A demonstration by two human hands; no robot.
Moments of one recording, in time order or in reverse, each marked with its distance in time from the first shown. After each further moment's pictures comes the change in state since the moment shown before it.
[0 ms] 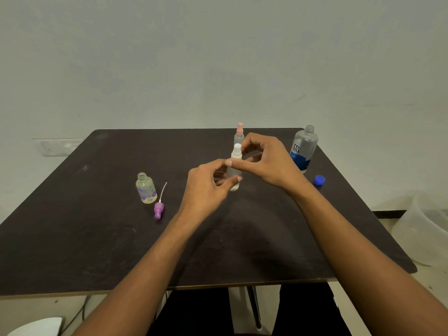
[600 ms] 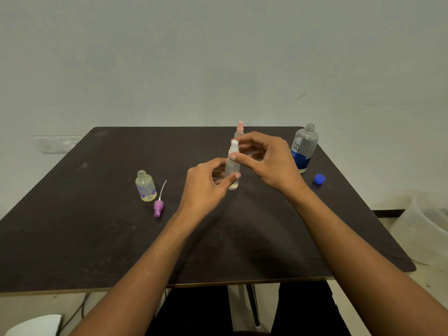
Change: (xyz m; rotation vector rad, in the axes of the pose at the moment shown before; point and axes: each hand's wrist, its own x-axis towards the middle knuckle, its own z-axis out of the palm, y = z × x) left_hand 0.003 -0.007 0.003 0.009 -0.005 -0.014; right_hand -0.008 -0.004 0.004 0.006 0.116 -0.061
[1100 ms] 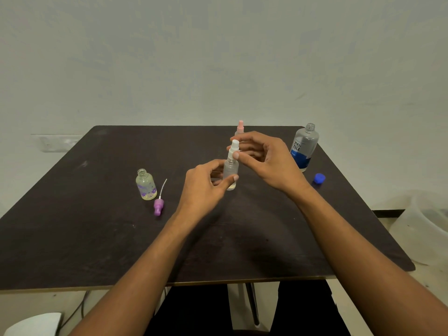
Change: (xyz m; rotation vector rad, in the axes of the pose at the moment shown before) left_hand -0.003 -0.010 0.000 -0.027 -0.016 -0.007; right_hand -0.003 -0.004 -0.004 0.074 -0.098 0.021
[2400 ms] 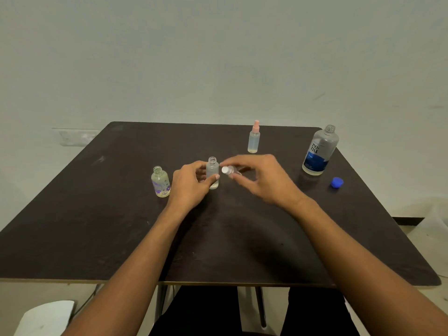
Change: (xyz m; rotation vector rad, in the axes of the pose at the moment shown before) left_hand 0.011 -0.052 -0.034 0.097 0.078 -0.178; right_hand 0.004 0.007 0.042 -0.232 -0.166 -0.190
